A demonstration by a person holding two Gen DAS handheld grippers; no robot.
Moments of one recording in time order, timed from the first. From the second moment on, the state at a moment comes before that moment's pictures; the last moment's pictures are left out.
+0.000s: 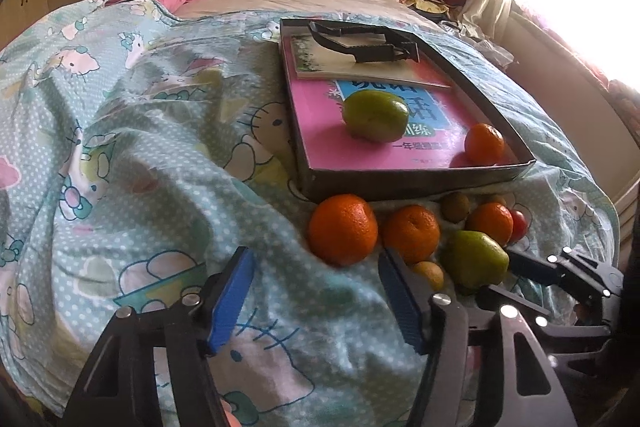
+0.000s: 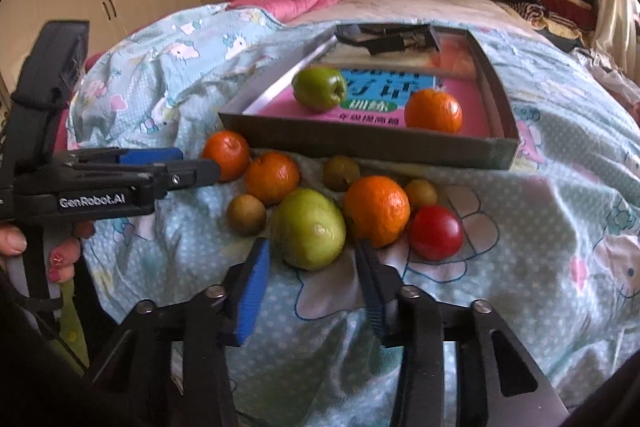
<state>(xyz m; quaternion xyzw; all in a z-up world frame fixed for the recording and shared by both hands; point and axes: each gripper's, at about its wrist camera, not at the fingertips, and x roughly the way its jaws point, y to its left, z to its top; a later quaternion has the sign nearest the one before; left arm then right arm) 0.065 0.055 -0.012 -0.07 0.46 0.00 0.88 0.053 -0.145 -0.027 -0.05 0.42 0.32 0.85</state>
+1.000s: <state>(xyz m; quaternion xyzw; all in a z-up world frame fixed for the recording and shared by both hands) 0.095 0.050 -0.025 -0.08 0.47 -0.04 0.88 0.068 -0.105 -0.029 -0.12 0.36 0.34 0.86</state>
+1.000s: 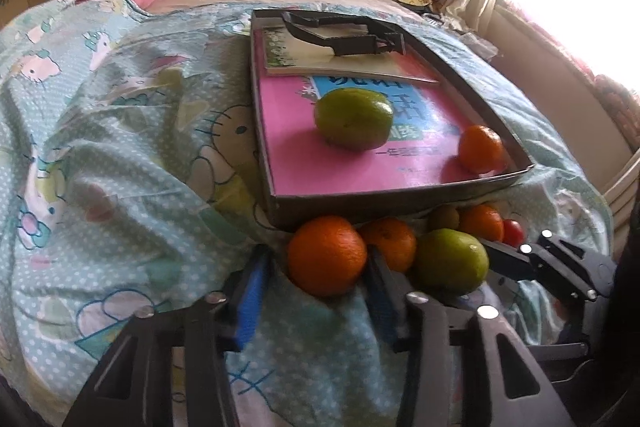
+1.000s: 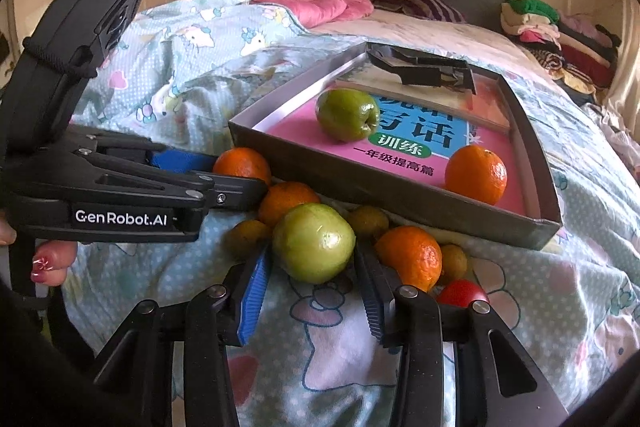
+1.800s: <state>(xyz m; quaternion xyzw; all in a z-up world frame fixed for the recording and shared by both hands) 0.086 0.058 0.020 -0.12 0.43 -0.06 0.89 0.061 -0.162 0.020 -0.03 0.32 0.32 0.89</state>
